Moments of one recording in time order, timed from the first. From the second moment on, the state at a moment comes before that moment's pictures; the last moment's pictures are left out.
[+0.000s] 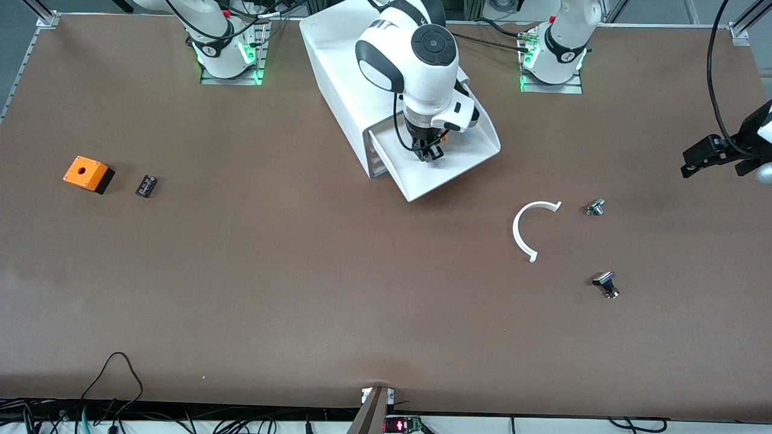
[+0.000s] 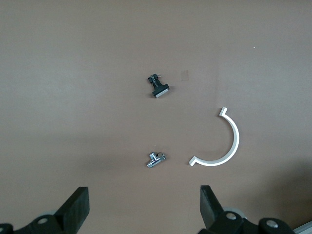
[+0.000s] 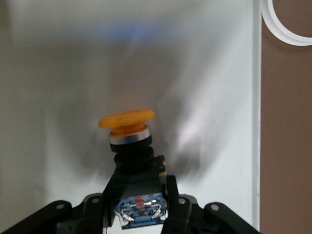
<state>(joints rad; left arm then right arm) 0.17 0.00 -0.09 -1.69 0.04 1.75 0.04 0.92 0.71 0.04 -1.12 -0.01 1.84 -1.08</state>
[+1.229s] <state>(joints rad) 0.17 0.00 -0.09 -1.69 0.04 1.75 0.04 0.86 0.60 -0.23 -1.11 -0.09 1.83 -0.35</state>
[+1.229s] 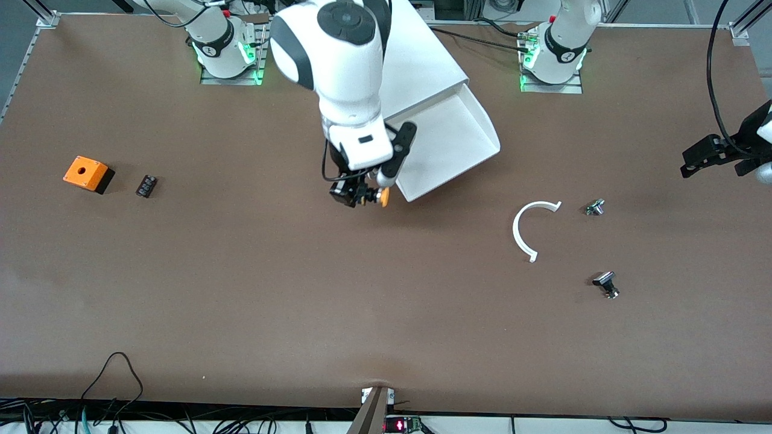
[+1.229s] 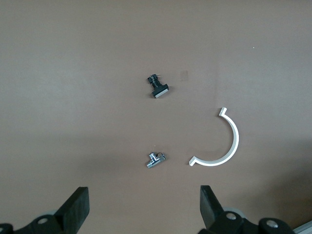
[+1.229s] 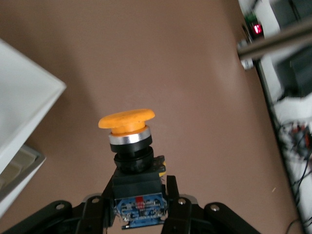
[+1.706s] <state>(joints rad) 0.17 0.00 -0.15 -1.66 0.03 1.75 0.04 0.66 0.65 -0.23 -1.18 -0.03 1.82 -0.20</state>
